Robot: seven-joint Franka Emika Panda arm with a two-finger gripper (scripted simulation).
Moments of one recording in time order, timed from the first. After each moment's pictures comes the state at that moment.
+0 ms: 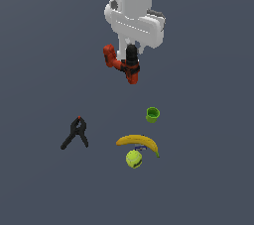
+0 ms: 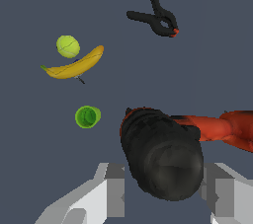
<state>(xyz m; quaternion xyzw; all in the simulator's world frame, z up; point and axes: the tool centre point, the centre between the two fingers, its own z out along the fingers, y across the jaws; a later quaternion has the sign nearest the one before) -0.136 0.027 0.350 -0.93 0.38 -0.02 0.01</state>
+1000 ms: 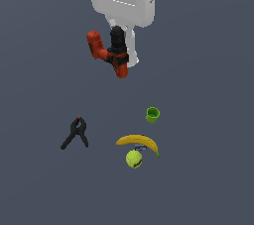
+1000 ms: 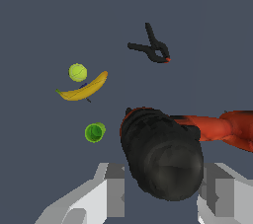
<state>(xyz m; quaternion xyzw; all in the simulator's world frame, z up) -0.091 -0.018 0.428 -0.93 0.38 -0.02 0.01</state>
